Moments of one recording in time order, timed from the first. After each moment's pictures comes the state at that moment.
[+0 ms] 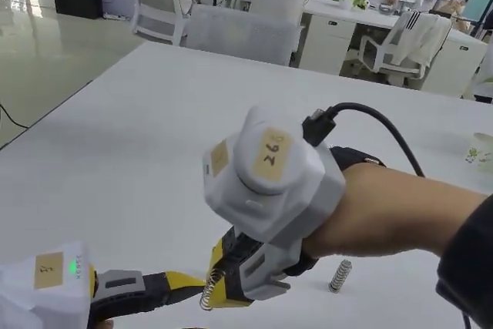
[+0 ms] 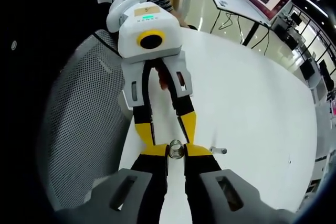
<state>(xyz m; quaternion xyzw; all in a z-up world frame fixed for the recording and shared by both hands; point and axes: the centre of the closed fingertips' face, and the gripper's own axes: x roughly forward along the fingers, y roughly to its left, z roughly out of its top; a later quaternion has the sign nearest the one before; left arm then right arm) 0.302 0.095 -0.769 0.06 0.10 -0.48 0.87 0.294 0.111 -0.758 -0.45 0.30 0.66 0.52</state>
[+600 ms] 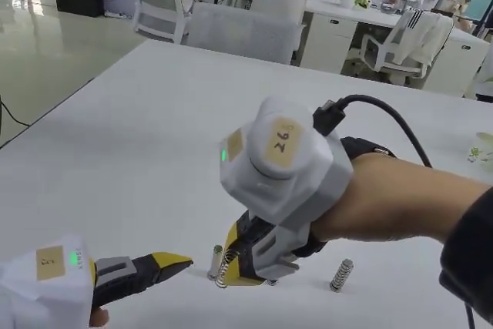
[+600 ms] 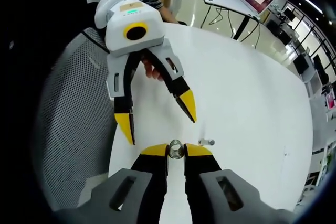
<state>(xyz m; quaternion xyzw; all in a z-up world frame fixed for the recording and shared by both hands) 0.312 0.106 -0.773 0.05 0.11 -0.45 0.89 0.320 0.103 -0.758 -0.45 0.30 0.64 0.54</state>
